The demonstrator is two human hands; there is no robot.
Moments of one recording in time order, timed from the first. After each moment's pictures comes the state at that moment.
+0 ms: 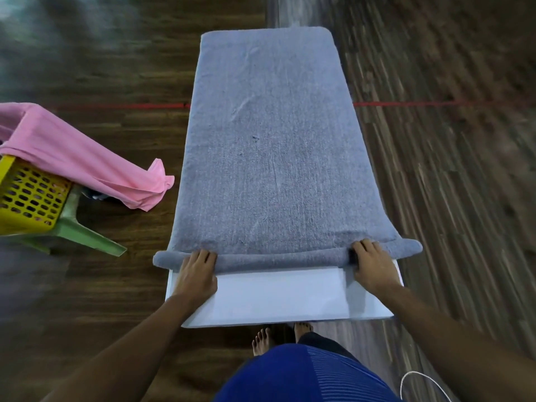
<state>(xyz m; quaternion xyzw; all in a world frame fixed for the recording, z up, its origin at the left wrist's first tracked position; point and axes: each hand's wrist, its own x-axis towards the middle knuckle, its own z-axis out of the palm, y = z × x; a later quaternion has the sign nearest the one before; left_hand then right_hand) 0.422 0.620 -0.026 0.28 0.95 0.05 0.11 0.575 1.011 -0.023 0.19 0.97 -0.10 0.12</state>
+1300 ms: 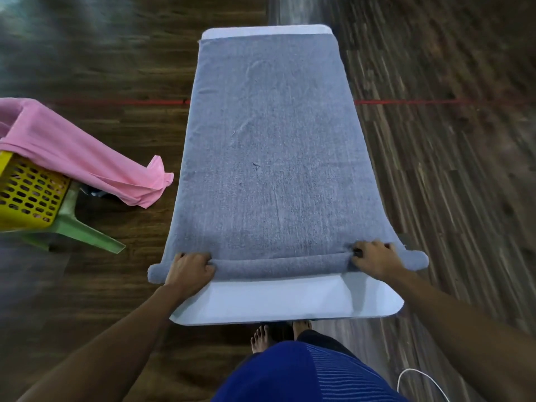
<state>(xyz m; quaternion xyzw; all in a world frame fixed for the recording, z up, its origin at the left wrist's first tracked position) 0.404 0.617 -0.017 0.23 0.95 0.07 0.17 0.554 1.033 -0.011 0.21 0.94 -0.08 0.27</state>
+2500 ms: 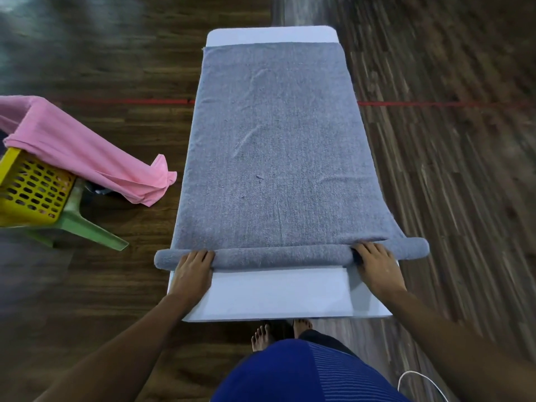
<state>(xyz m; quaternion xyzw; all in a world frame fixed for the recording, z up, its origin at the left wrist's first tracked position) 0.428 0.606 -0.030 0.27 0.96 0.06 0.10 0.588 1.018 -0.029 0.16 0.98 -0.10 0.08</state>
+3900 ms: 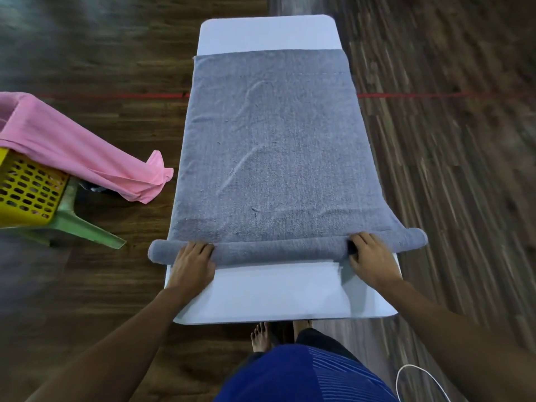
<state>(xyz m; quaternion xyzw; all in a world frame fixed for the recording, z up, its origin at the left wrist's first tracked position) 0.407 0.619 -0.031 0.28 0.95 0.09 0.07 0.562 1.019 -0.025 0.15 0.98 -0.12 0.04</state>
